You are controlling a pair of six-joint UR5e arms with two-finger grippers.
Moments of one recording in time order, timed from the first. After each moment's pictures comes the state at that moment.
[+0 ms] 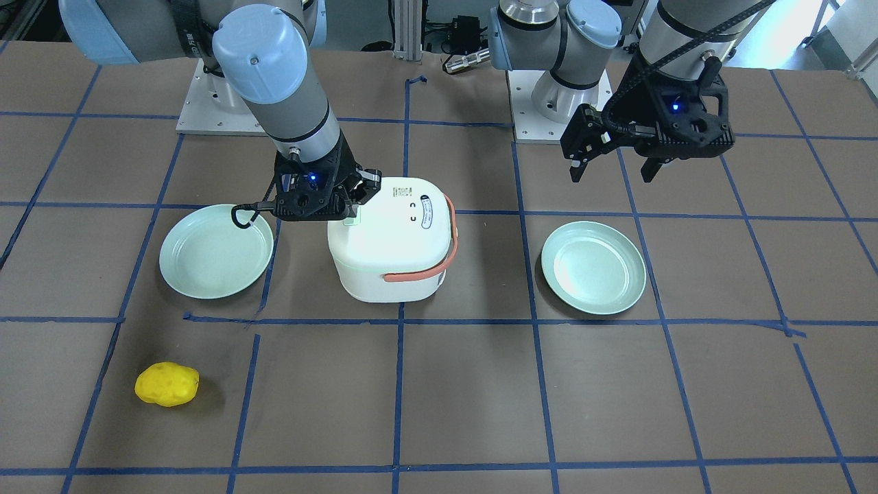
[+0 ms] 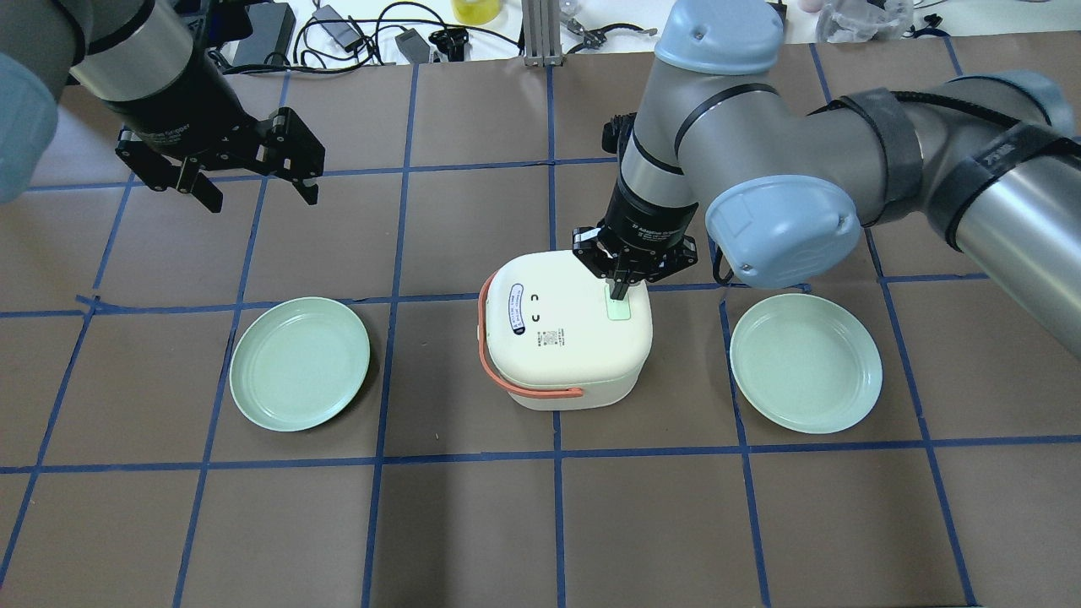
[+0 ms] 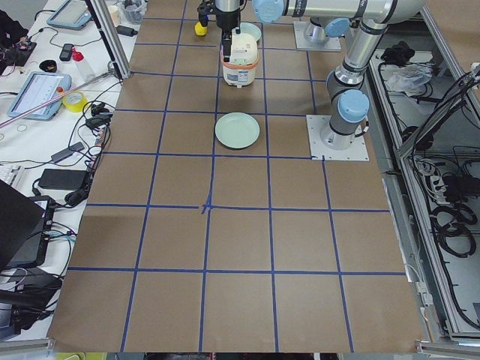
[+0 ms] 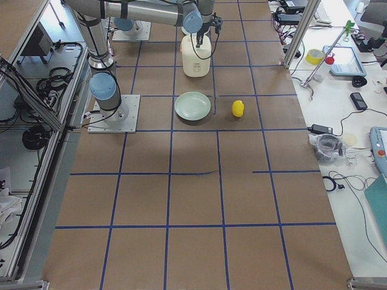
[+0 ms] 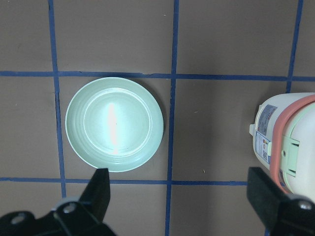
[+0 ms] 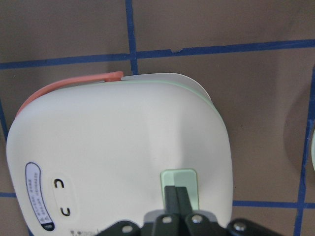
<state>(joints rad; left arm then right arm) -1.53 -1.54 -1.57 -1.56 1.56 0.00 1.81 -1.44 1.74 -1.80 -1.39 0.28</state>
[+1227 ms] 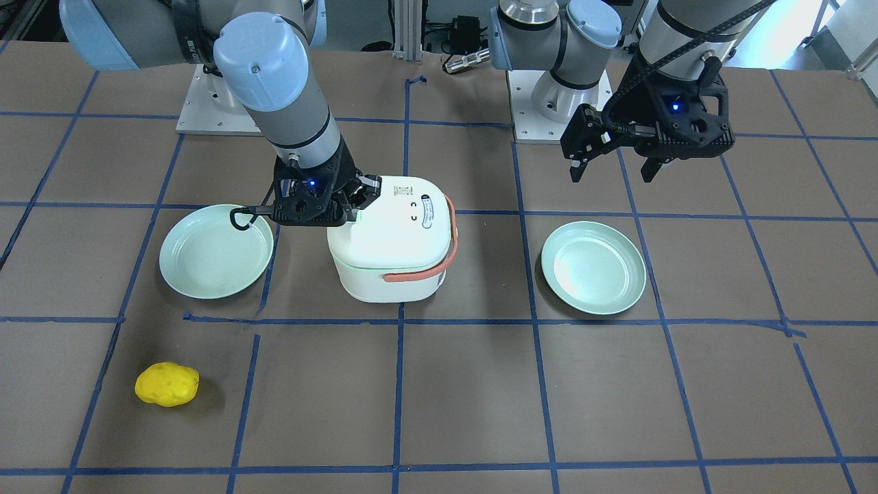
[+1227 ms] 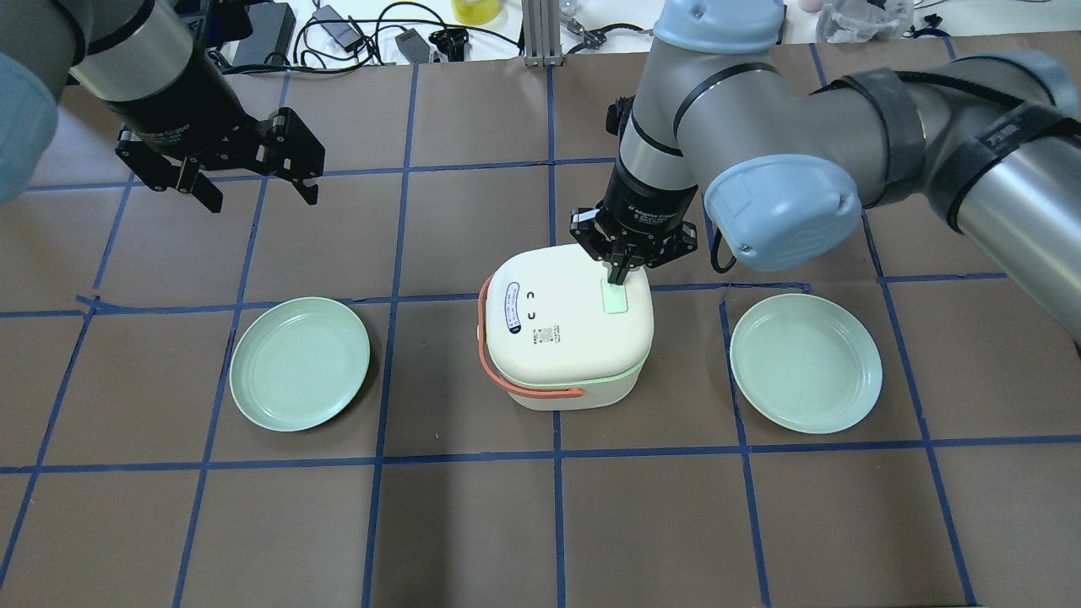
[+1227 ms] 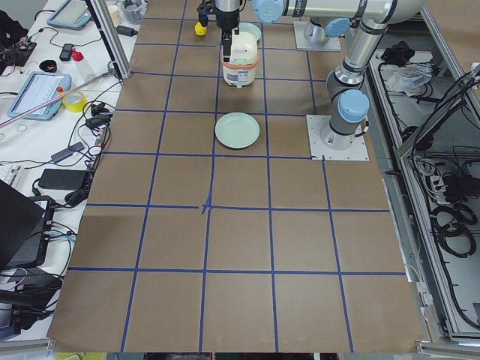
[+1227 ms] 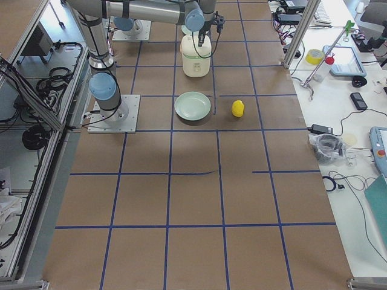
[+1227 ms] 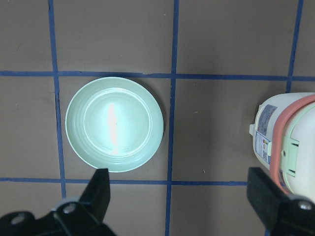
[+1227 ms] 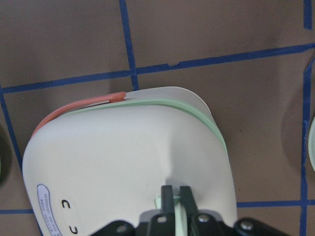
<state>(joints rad) -1.53 -1.54 -1.57 -1.56 1.56 0.00 1.80 -1.44 1.66 -1.78 -1.40 0.37</state>
